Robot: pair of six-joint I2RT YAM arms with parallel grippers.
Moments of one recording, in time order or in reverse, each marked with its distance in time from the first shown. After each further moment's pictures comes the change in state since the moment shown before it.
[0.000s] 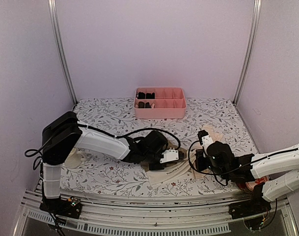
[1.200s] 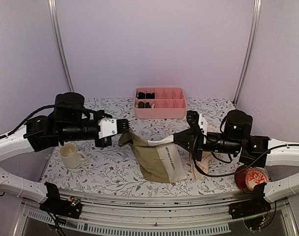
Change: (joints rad) left arm 0.080 -0.993 -0.251 -0.306 0.110 0.203; right arm 0.000 -0.133 0.305 0.027 -0.806 -0.521
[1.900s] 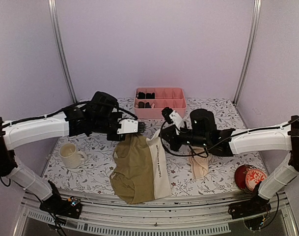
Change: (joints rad) left arm 0.167 0.328 0.090 -0.046 -0.060 0.171; right arm -0.097 0.422 0.138 0.074 0.145 0.177
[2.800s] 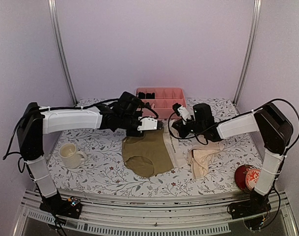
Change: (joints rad) left arm 0.034 0.416 0.249 0.109 -0.066 0.038; right arm -0.328 0.365 0.150 0.076 -0.081 -0.127
